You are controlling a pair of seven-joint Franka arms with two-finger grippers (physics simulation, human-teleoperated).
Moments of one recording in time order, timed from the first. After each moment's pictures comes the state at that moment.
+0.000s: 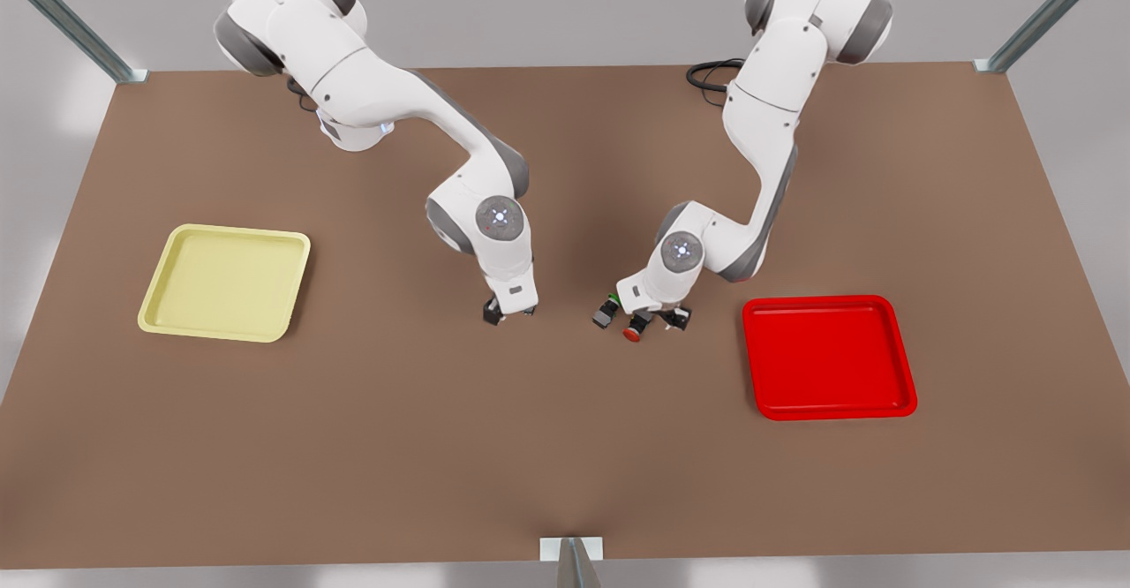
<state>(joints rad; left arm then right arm) -0.57 0.58 0.00 -1.93 -0.01 2.55 -0.03 0.37 0.58 0.39 -1.64 -0.29 2.14 -0.25</state>
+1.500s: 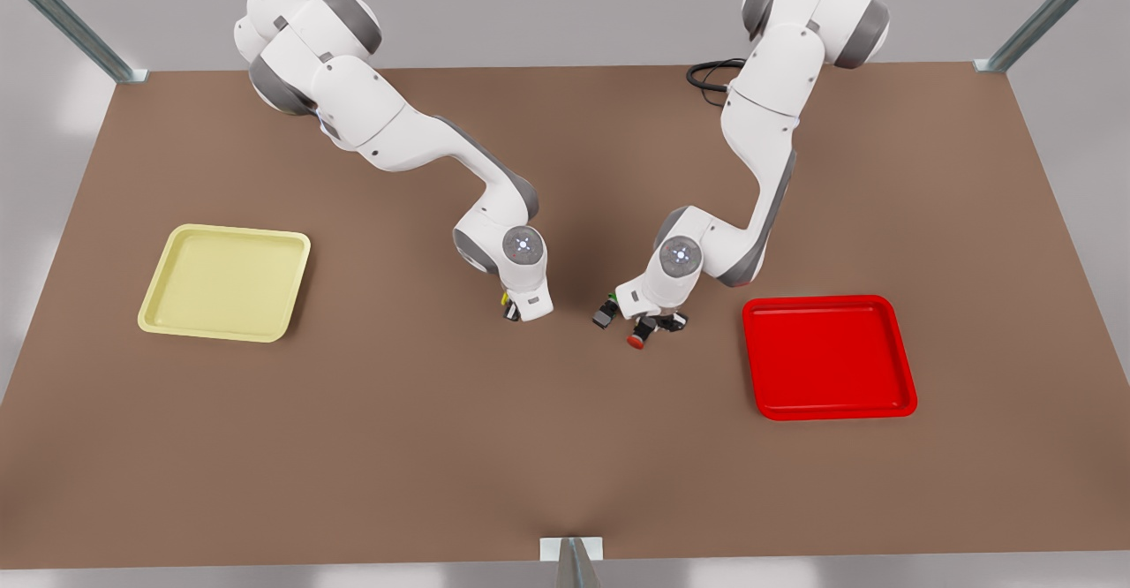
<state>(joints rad) -0.57 0.60 0.01 -1.90 -0.01 2.53 -0.03 0.43 0.75 0.35 -1.69 -0.36 2.30 -0.22</state>
